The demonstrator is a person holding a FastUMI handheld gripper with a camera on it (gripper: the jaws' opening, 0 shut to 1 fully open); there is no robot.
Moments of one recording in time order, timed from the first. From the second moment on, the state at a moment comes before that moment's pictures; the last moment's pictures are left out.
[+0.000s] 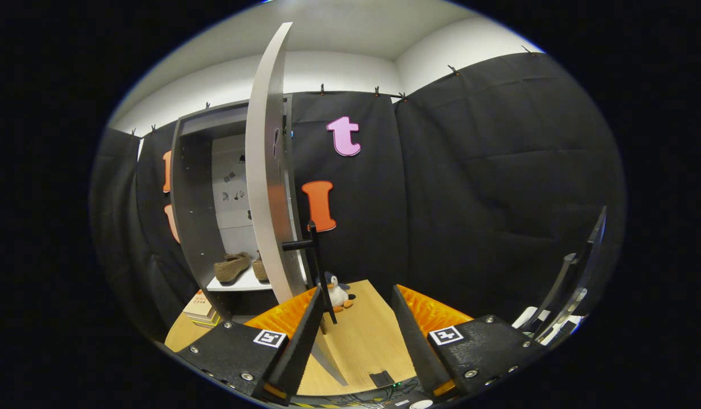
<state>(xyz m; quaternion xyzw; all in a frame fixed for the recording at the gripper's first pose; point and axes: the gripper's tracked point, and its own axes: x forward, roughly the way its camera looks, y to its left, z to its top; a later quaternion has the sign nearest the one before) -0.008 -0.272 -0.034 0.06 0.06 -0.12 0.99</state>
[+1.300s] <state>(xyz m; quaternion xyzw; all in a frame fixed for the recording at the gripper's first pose) 0.037 -0.140 -0.035 0.06 0.03 0.08 0.99</state>
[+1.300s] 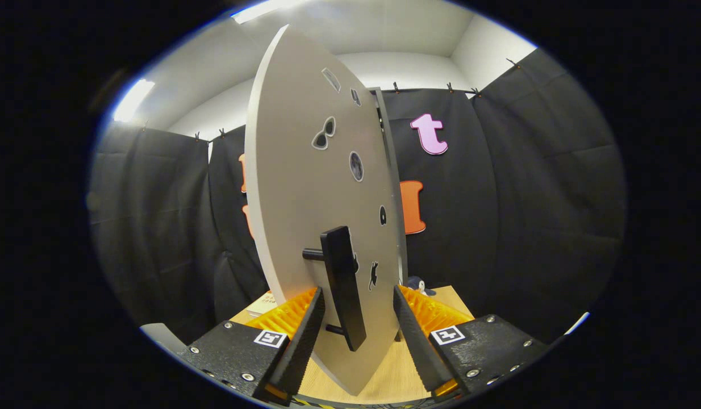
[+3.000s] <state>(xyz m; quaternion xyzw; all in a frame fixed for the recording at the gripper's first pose) 0.115 -0.030 -0.042 0.04 0.03 0.20 0.98</state>
